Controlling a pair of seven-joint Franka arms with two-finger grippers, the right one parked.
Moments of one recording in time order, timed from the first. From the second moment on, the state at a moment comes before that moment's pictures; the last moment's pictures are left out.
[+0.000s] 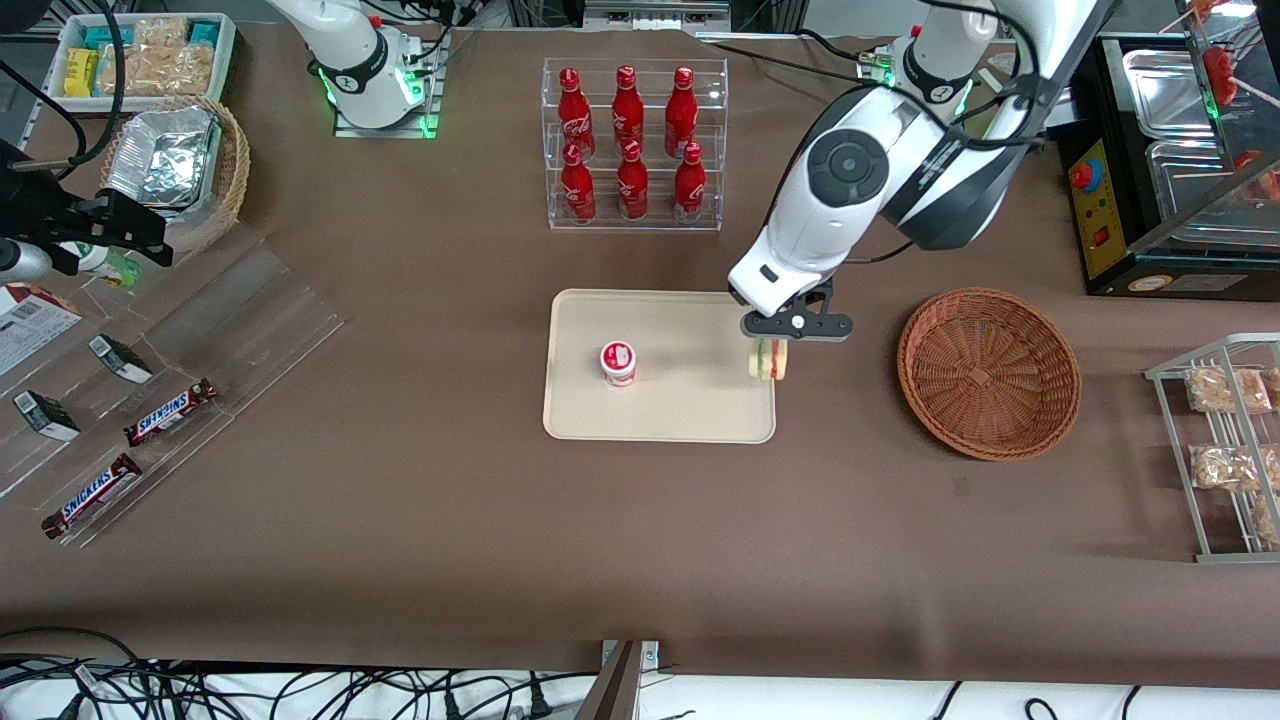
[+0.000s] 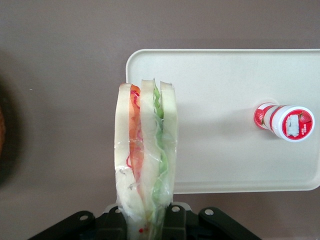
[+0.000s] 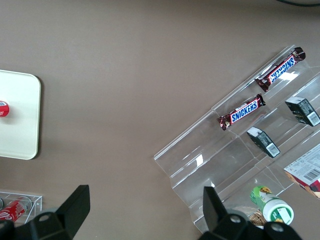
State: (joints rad) arm -0.02 0.38 -0.62 -1.78 0.16 2.05 -0.68
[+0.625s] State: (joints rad) arm -0.10 0.61 -0.62 -1.78 0.39 2.17 -0.88
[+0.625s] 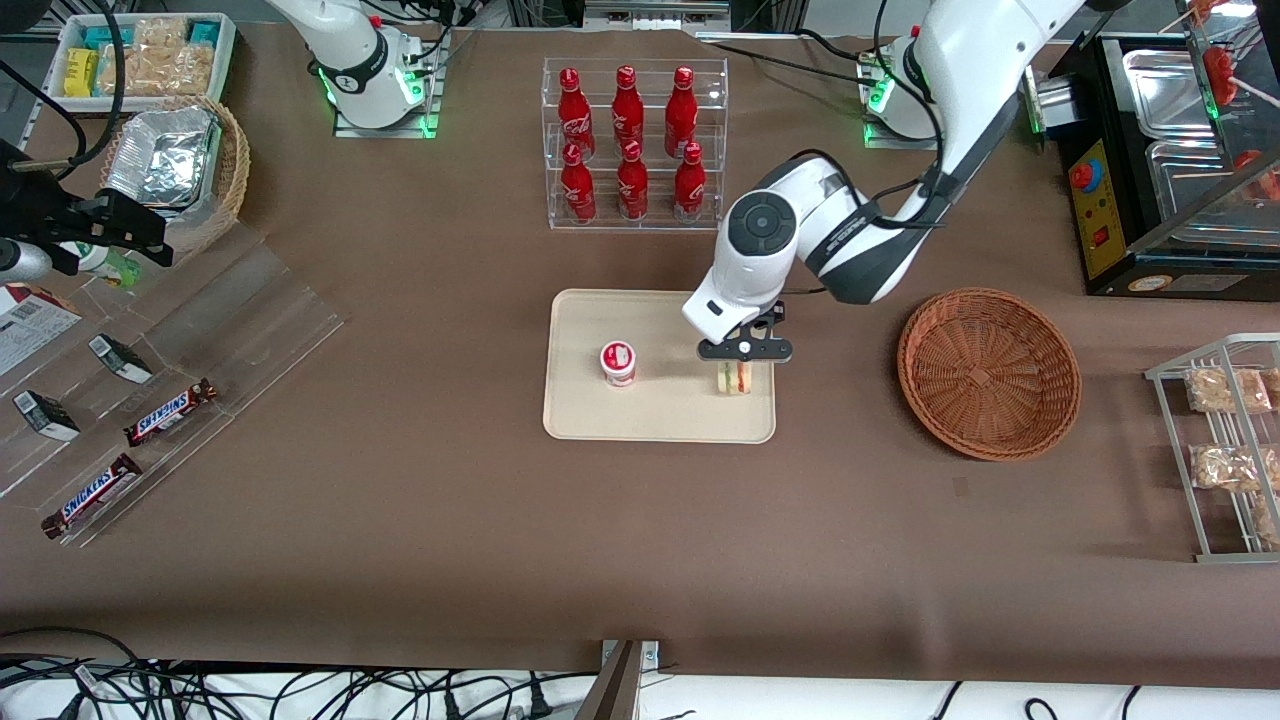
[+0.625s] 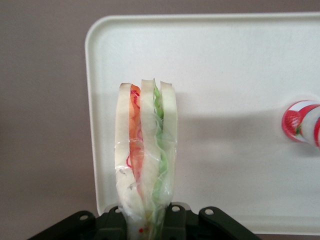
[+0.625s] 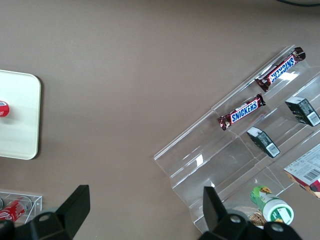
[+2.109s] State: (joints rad) arm -0.09 0.67 -0.60 -1.62 0.44 2.10 -0.91
